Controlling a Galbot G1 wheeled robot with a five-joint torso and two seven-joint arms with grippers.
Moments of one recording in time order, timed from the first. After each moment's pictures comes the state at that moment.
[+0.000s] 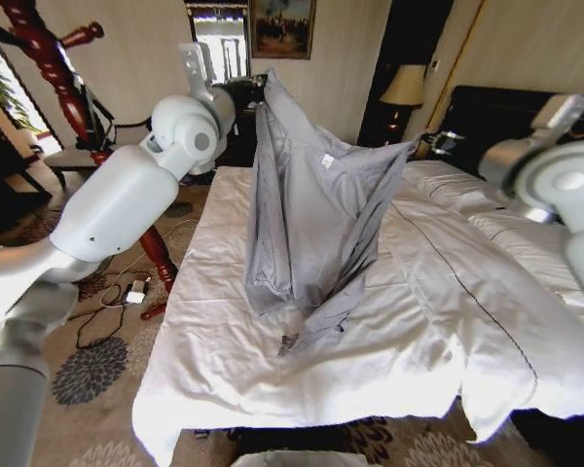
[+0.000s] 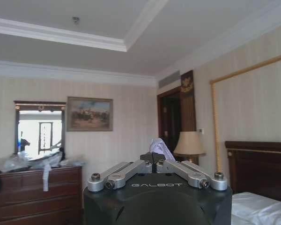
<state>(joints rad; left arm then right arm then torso) -0.42 -1.01 0.41 -1.50 -1.27 0.40 -0.43 0.03 0.63 -0.01 1.73 1.57 -0.55 0.51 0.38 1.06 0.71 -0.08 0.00</state>
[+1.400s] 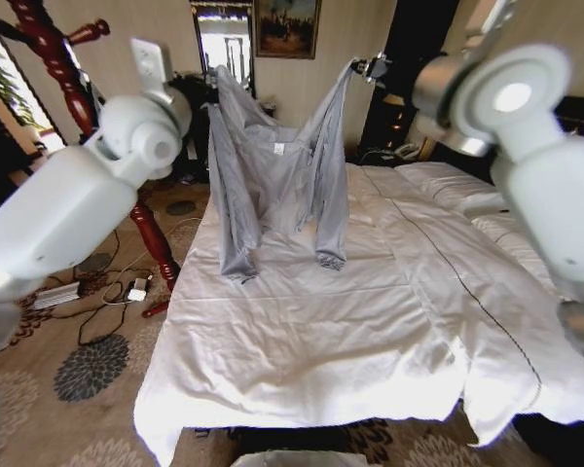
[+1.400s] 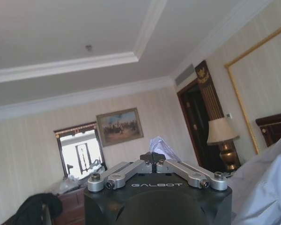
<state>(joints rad) -0.25 -0.57 0.28 -2.00 -1.22 0.51 -0.52 0.15 0.55 0.05 2.10 1.86 -0.54 0.67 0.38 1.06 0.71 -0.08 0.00</state>
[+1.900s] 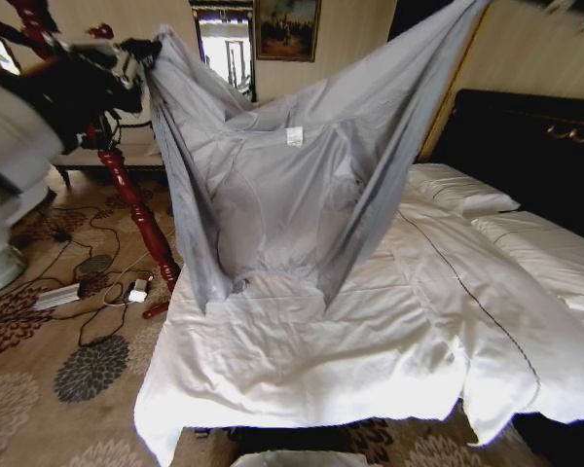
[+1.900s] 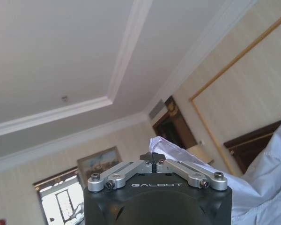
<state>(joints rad) -0.21 -0.16 -0.10 -2.39 -1.55 0.50 -0.41 -0.09 0.06 0.77 2.37 2.36 -0.53 0.71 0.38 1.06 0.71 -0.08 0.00</state>
